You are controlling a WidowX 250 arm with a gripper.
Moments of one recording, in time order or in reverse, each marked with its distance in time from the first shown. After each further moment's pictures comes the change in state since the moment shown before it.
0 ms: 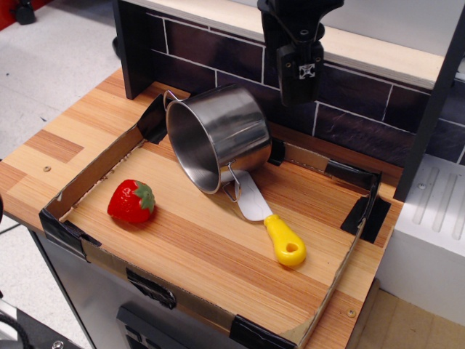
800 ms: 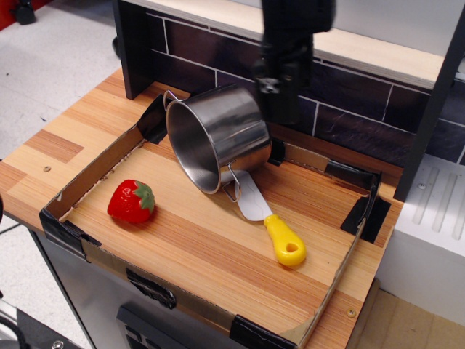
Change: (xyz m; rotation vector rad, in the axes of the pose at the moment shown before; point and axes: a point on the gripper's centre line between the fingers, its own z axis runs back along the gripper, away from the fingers) arm -0.014 -0.007 -0.008 -0.161 -0.027 -0.442
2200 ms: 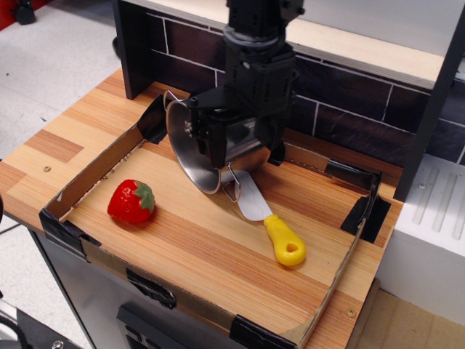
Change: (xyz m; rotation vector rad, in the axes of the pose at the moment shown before) arm -0.038 -0.009 -0.047 -0.070 0.245 -0.680
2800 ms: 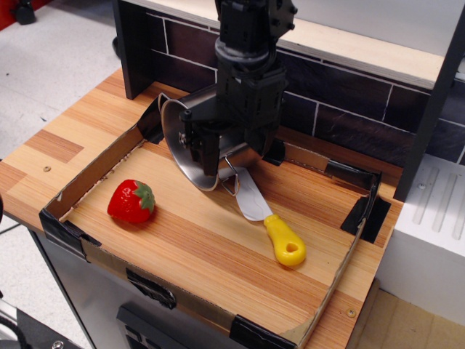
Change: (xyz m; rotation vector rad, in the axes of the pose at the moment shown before) arm -0.008 -0.004 -0.015 0.004 0.028 0.044
